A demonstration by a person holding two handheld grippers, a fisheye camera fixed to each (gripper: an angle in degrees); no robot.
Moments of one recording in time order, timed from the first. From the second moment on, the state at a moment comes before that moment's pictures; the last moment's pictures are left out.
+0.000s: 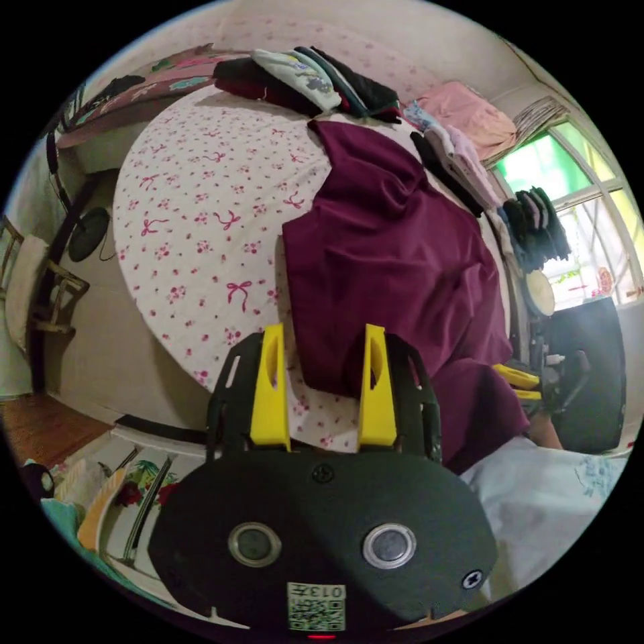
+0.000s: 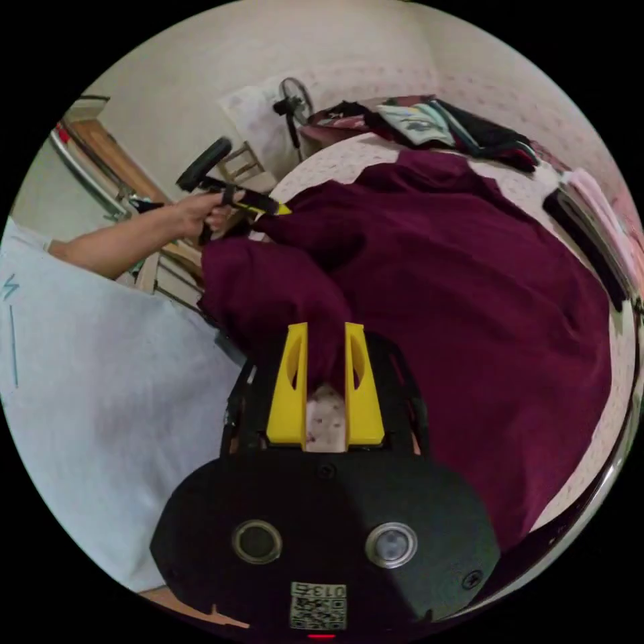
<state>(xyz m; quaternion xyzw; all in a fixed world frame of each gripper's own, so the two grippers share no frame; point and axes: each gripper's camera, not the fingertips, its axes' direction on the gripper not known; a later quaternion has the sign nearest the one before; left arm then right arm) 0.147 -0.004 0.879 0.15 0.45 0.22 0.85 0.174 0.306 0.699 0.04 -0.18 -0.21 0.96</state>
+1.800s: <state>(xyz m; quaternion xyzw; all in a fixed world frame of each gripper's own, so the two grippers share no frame) 0.314 0.109 0.669 0.07 0.31 0.57 0.76 0.502 0.481 0.678 0.03 -0.01 0.26 0.97</state>
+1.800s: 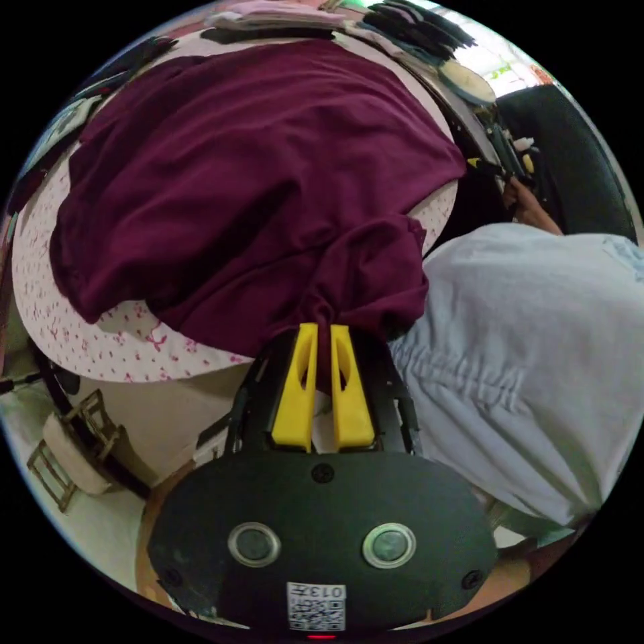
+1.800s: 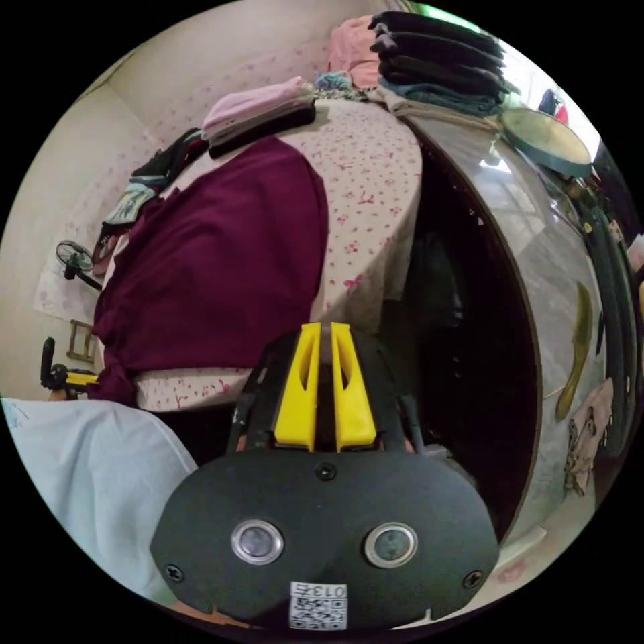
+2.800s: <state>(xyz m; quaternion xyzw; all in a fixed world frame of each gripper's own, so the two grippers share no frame) 0.525 0.182 0.499 0.27 0.23 0.60 0.71 0.622 0.279 0.711 0.00 0.00 0.08 1.00</state>
